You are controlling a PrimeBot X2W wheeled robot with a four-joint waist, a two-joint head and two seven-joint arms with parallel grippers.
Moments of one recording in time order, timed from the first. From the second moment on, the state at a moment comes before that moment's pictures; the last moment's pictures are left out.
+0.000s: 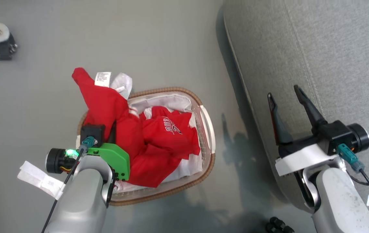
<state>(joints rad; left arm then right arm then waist) -0.60 0.06 -0.31 0.99 -0.21 -0.05 -0.26 -0.29 -0.05 0.08 0.14 0.05 0.13 -0.26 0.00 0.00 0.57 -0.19</state>
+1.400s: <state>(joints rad) -1.01 0.05 -0.63 0.67 -0.23 -0.13 -0.12 -0.21 -0.05 0.24 0.17 0.06 0.13 -0.26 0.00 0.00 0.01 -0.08</state>
